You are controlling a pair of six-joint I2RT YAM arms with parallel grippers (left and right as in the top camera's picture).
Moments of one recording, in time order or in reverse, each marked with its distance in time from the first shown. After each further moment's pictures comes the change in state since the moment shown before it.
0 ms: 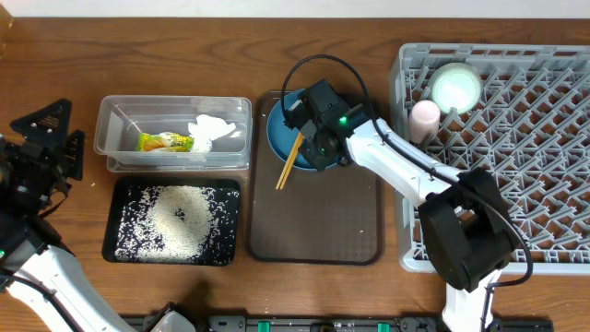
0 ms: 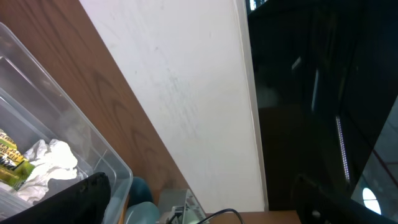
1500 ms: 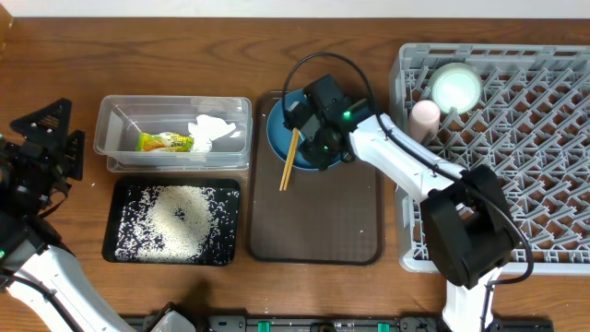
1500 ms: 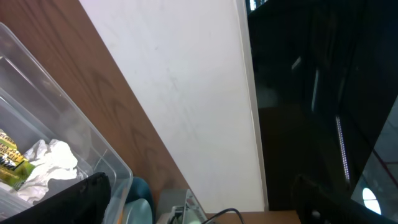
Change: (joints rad) left arm 0.000 0.000 0.000 0.000 0.000 0.000; right arm -0.024 0.013 0.027 -0.041 -0.121 -0.081
